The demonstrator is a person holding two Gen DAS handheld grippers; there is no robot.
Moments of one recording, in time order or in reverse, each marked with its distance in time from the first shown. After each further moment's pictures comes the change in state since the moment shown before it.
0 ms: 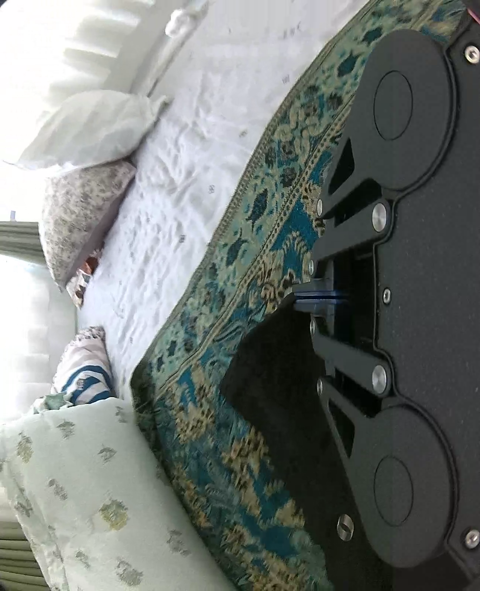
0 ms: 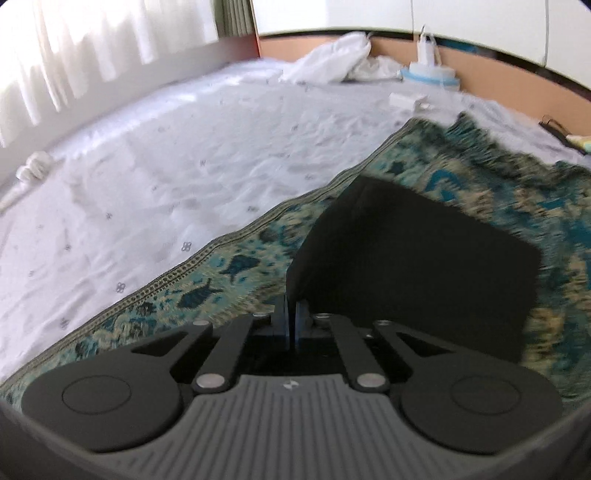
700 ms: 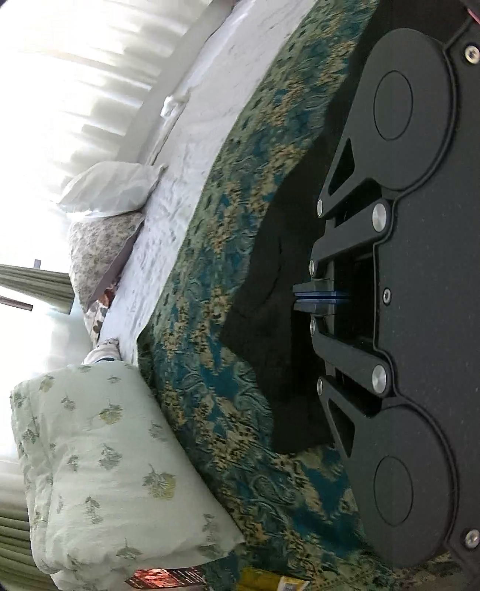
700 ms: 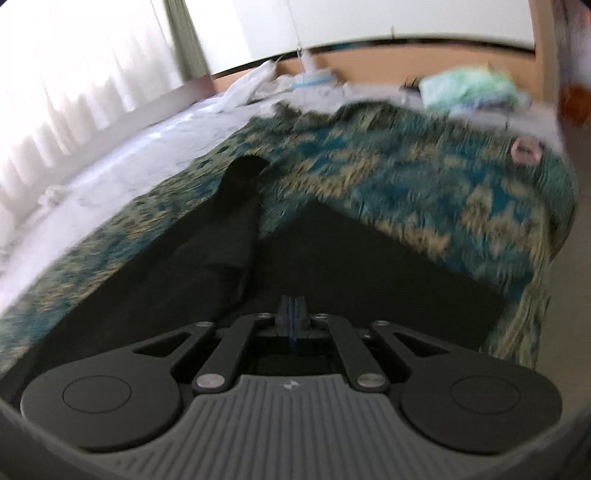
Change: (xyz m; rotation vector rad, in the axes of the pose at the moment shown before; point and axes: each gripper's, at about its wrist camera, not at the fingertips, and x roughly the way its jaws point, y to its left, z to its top) left arm -0.172 0.218 -0.072 0.073 -0.029 -0.260; right arm -0.188 -0.263 -0.148 0.166 -0.039 0.149
